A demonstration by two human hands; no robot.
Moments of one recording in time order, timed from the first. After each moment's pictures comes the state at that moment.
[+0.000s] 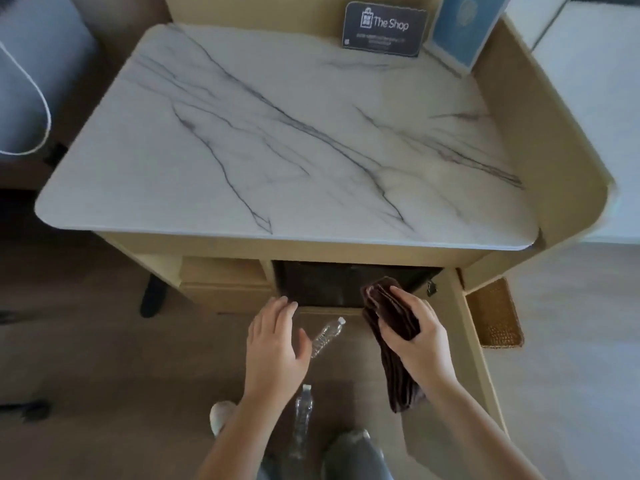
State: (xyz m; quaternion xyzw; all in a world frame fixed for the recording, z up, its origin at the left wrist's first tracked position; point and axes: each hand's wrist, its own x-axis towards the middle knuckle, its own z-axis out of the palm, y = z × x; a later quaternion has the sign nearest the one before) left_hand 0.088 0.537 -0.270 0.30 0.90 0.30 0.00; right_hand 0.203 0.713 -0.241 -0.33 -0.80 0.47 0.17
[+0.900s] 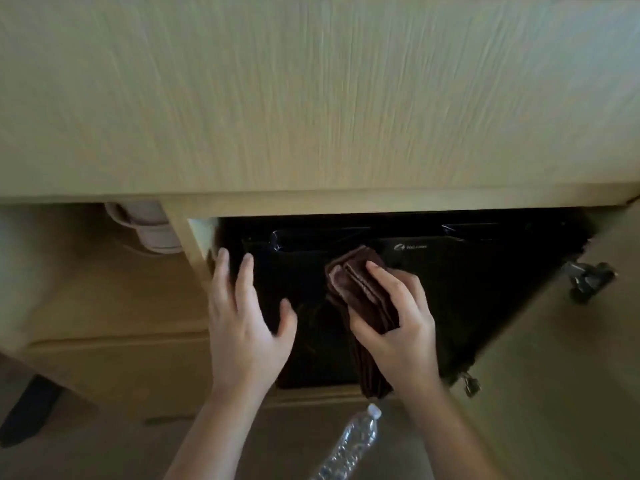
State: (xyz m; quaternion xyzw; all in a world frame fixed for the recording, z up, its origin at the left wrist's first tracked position) left_hand -0.051 0.621 -0.619 0.32 0.85 0.37 -0.20; right_hand 0.063 0.758 -0.619 -0.16 -0.81 0.37 0.42
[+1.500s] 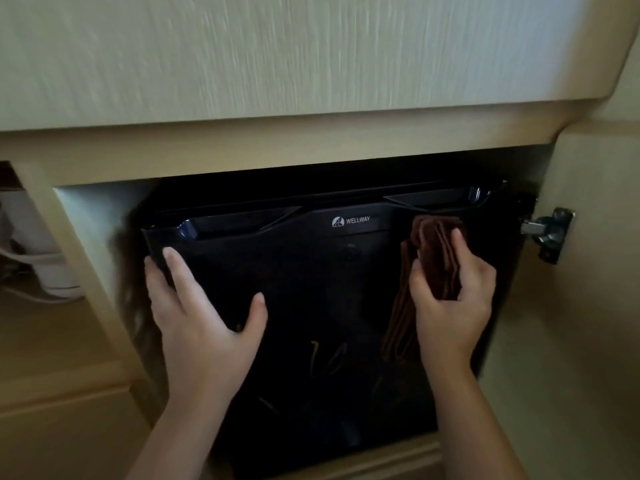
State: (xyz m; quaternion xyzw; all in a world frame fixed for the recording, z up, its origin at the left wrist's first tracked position) left_hand -0.059 0.678 -0.673 0.30 0.80 0.46 -0.24; right_hand 0.074 0.851 -0.688 -0.26 -0.59 0.29 0.70
